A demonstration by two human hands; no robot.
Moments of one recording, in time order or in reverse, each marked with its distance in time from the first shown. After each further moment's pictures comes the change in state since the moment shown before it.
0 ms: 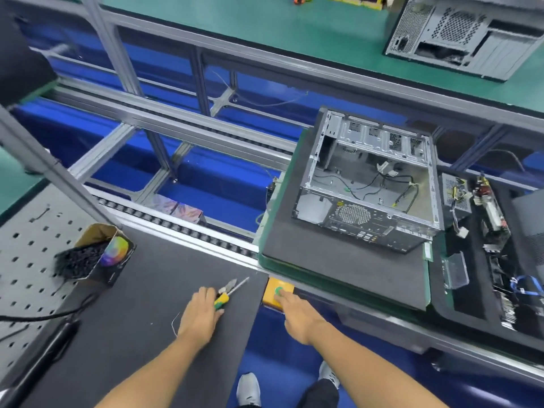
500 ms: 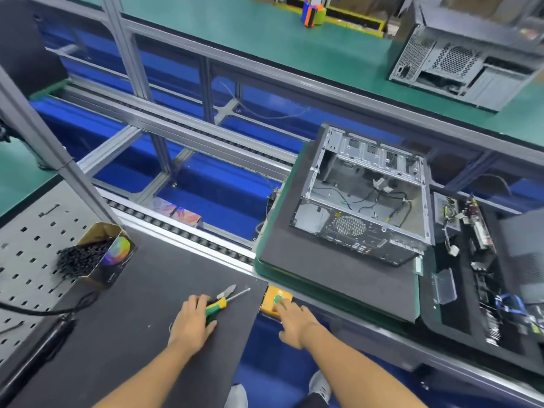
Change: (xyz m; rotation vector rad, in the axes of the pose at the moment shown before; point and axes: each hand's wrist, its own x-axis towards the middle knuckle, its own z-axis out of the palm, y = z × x) left_hand -0.011 -0.021 0.003 -0.107 0.075 -0.019; right_hand 0.005 -0.017 -0.016 -0.128 -0.115 0.067
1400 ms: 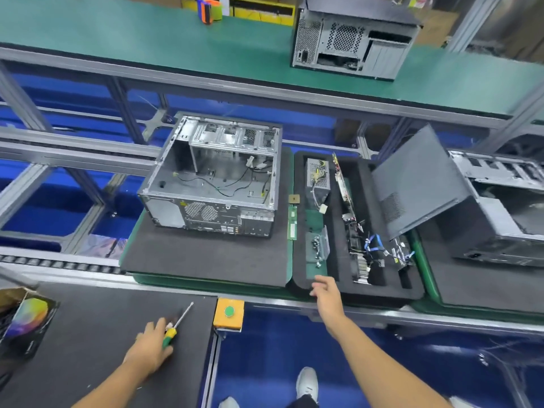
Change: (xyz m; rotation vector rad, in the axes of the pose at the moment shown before) left_hand 0.047 0.037 -0.019 0.207 -0.369 -0.039; right_hand -0.088 0.142 -0.012 1.509 0.746 0.636
